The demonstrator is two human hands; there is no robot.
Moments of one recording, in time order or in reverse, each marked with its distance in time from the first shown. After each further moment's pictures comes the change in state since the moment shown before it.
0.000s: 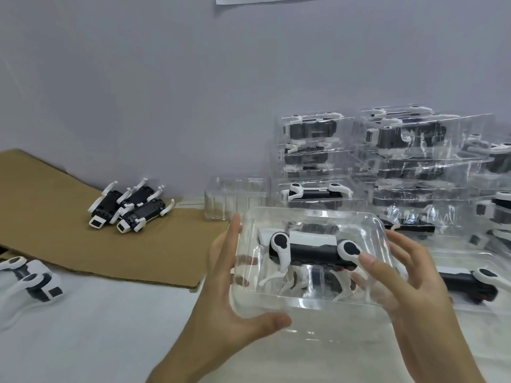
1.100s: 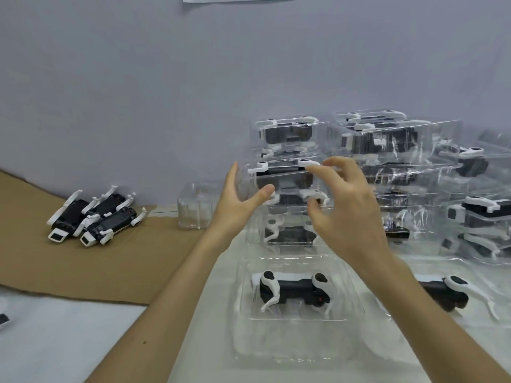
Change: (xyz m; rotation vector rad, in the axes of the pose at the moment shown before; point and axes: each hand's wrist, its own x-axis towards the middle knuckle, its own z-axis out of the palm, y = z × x) left_hand 0.180 -0.033 0.042 -0.185 0.100 -0.241; right_hand 0.116 -0.022 0.031 -1.092 -0.070 -0.804
